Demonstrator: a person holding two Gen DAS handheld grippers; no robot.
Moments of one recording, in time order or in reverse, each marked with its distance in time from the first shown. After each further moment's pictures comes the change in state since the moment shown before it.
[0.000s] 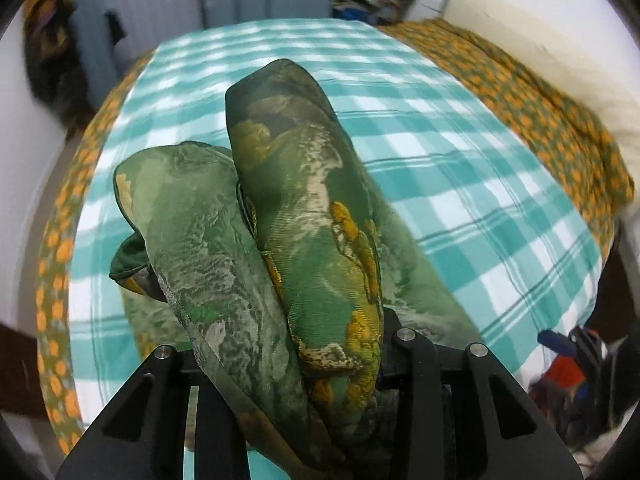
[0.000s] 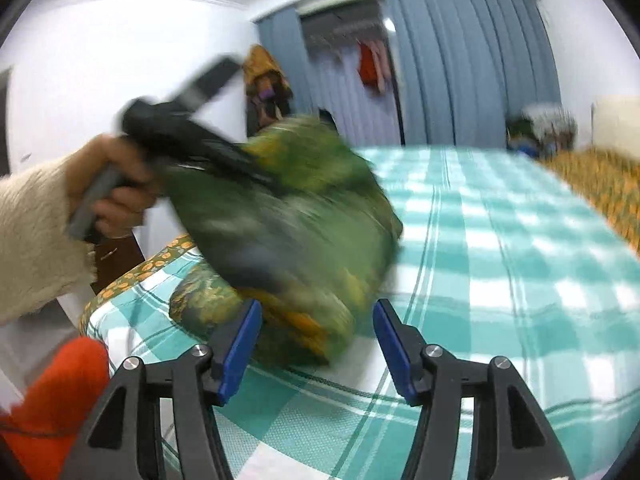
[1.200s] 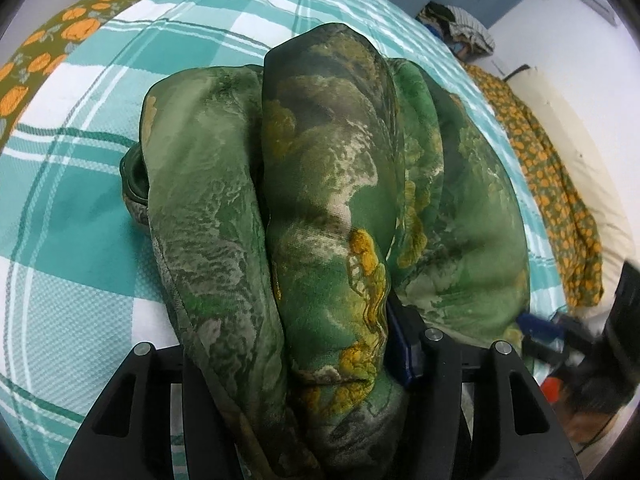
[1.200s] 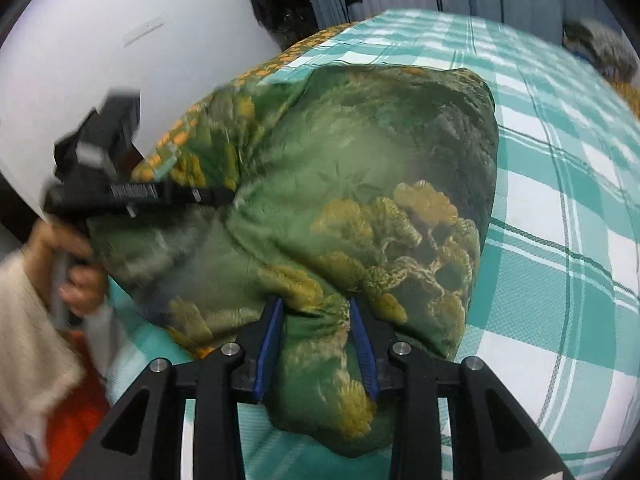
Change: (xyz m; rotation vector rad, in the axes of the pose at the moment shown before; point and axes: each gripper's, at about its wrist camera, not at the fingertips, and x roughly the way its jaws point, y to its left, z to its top) left arm 0.110 0.163 -0.115 -0.428 0.047 -0.228; right arm 0.212 0.061 0.028 0.042 0.502 0.085
